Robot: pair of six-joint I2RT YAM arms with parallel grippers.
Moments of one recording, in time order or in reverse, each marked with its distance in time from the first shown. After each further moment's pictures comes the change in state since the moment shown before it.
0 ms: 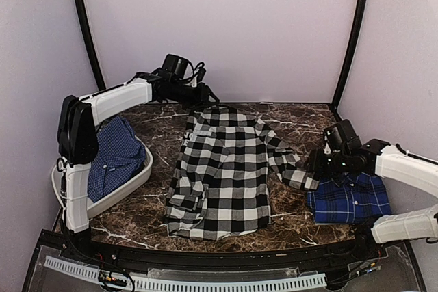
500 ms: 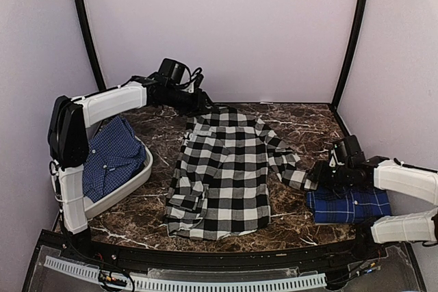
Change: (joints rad) left arm -0.021 -0.114 -0.169 0.013 0.006 -0.016; right arm -0.166 -0.035 -0.226 0.173 -0.167 0.042
